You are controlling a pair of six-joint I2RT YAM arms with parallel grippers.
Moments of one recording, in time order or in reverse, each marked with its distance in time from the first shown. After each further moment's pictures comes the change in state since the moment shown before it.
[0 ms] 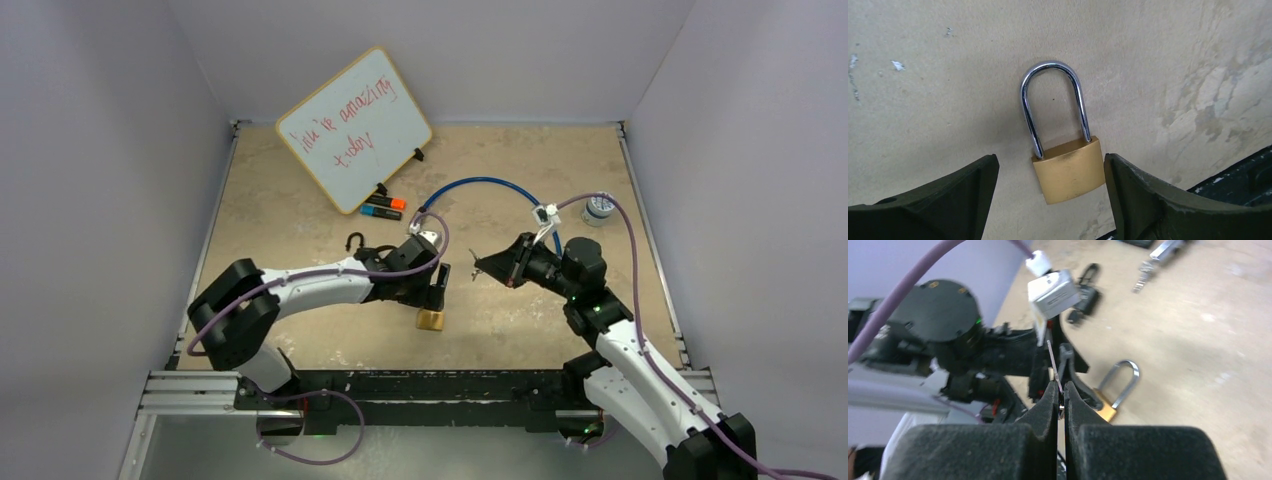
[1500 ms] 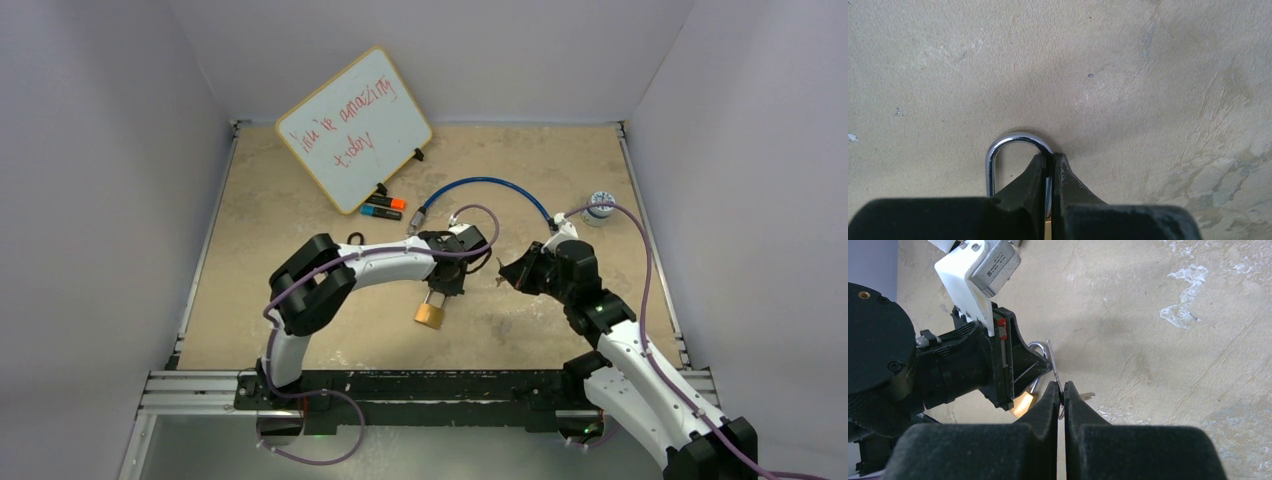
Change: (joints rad) left arm -0.075 0.453 0.495 -0.280 -0.157 -0.084; right arm 0.000 -0.017 0.030 -0.419 0.446 -0.060
